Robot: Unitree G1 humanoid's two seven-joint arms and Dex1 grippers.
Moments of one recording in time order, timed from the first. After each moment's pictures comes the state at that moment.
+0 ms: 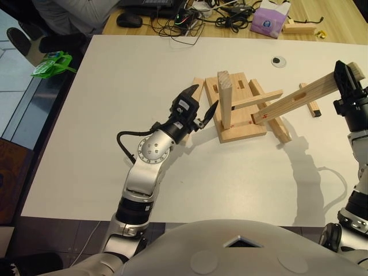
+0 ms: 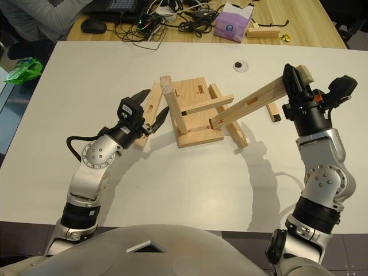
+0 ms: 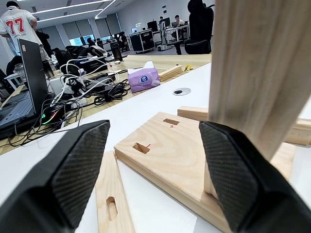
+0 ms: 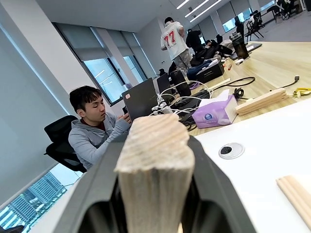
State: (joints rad) left arm -0.02 0.20 -0.25 -0.35 0.00 0.27 -0.36; right arm -0.05 -0.40 -0.45 -0.23 0.98 0.53 0.29
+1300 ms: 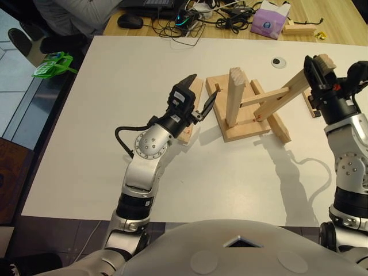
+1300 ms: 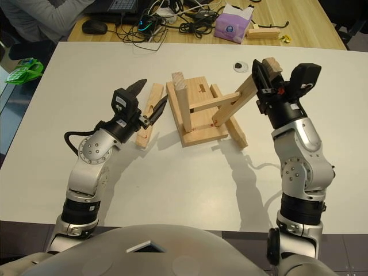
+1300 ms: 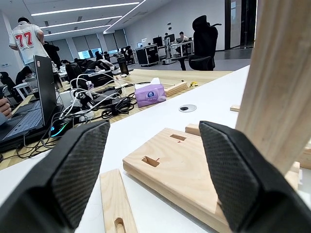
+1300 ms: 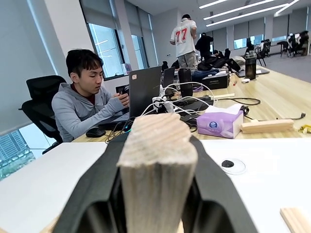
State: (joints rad) left arm -0.06 0.19 -0.21 -0.33 -0.03 0.24 -0.35; right arm -0.08 -0.41 -0.22 -0.31 0.72 0.45 0.20
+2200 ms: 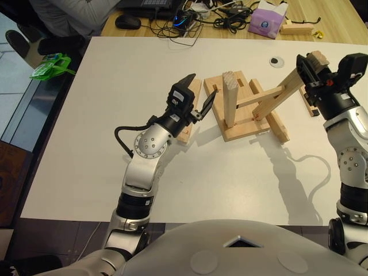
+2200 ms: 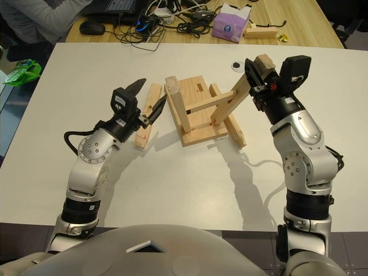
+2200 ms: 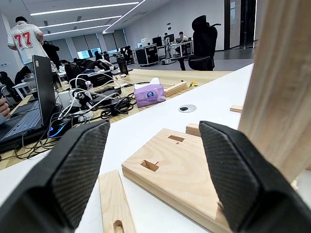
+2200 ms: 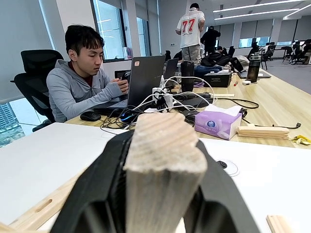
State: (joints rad) left arm -0.06 0.19 -0.21 -0.33 -0.03 0.24 -0.35; right arm -0.11 -0.51 -0.10 -0.33 0.65 0.45 0.19
